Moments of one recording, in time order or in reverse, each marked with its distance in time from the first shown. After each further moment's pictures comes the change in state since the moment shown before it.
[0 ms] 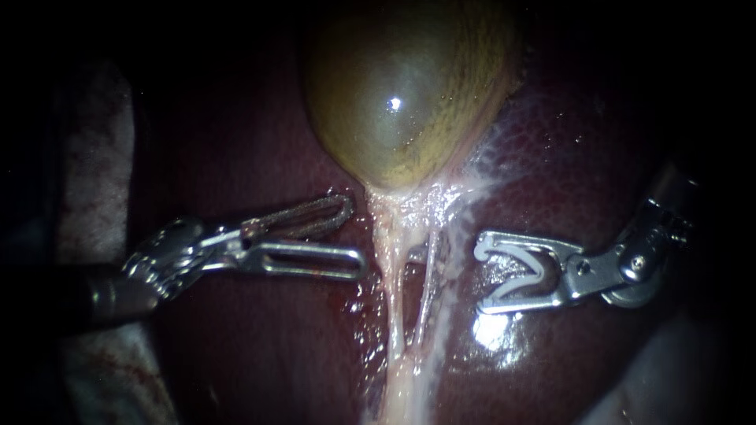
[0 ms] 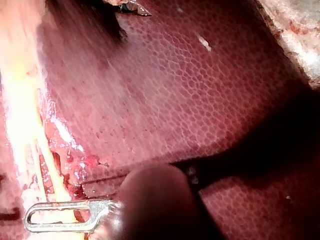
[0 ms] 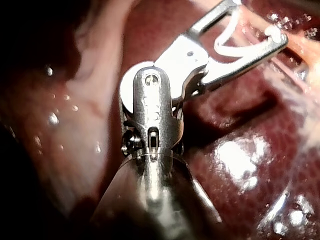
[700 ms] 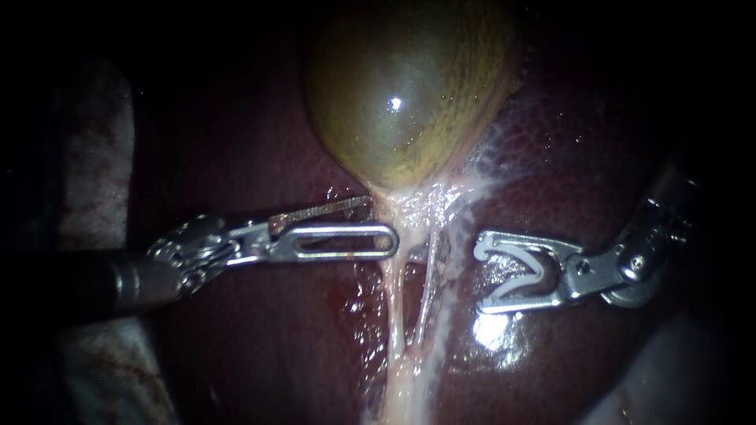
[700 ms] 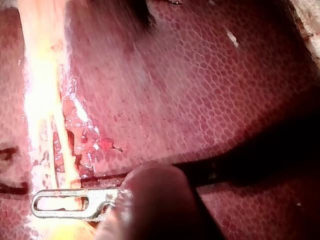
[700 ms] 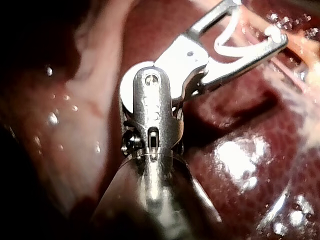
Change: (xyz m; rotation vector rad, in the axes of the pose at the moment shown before) right arm 0.000 0.000 0.000 0.000 0.000 0.000; left arm 0.000 0.000 0.003 0.036 0.005 -0.167
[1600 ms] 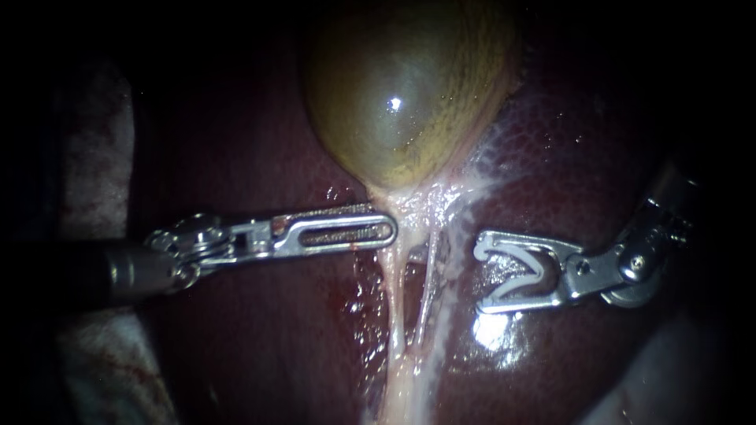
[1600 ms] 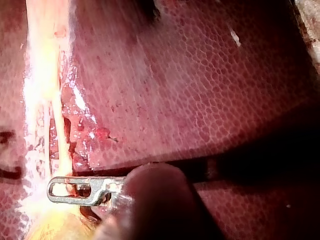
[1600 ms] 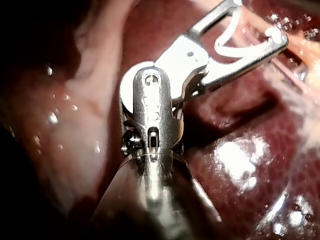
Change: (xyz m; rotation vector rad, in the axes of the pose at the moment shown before) right arm 0.000 0.000 0.000 -0.001 0.000 -0.005; left arm 0.000 -0.001 -0.002 0.108 -0.027 -0.123
